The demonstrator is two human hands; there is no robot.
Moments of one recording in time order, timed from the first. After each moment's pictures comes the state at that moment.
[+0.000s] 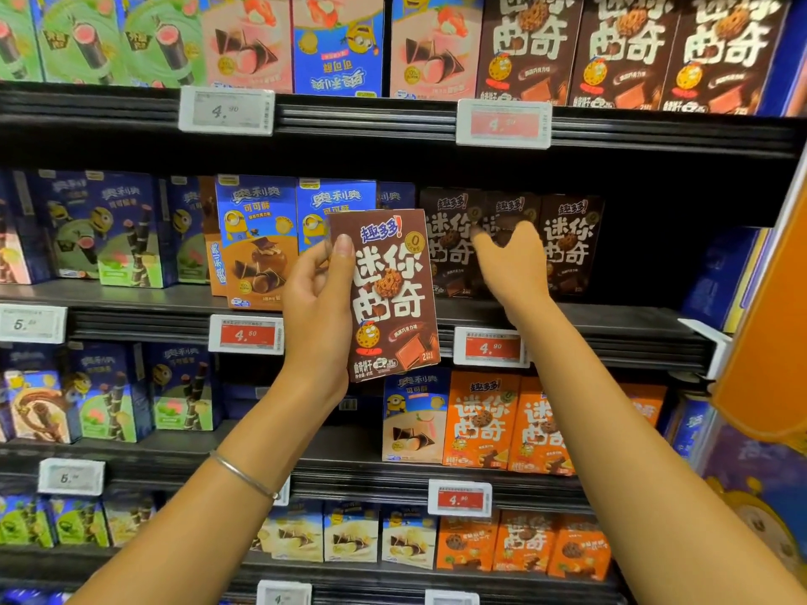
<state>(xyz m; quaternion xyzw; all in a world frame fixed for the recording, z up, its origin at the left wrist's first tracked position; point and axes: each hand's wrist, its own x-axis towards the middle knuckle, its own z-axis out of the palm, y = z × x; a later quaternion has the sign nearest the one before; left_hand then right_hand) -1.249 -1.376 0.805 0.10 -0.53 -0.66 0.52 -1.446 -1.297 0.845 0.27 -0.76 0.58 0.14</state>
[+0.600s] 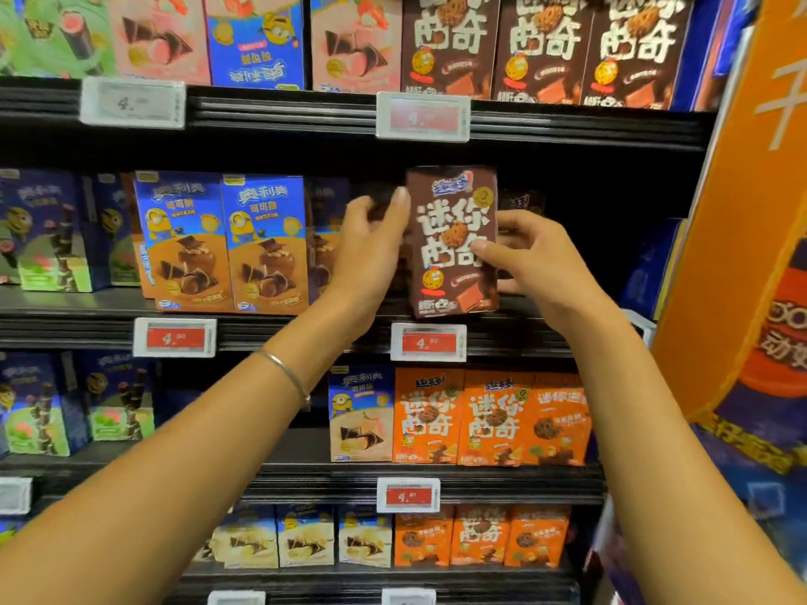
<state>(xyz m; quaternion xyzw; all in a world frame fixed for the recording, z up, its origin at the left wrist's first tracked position) -1.347 -1.342 0.847 0.07 -0.67 -0.58 0.46 -1.485 -1.199 0.845 0.43 -0.65 0.62 0.03</state>
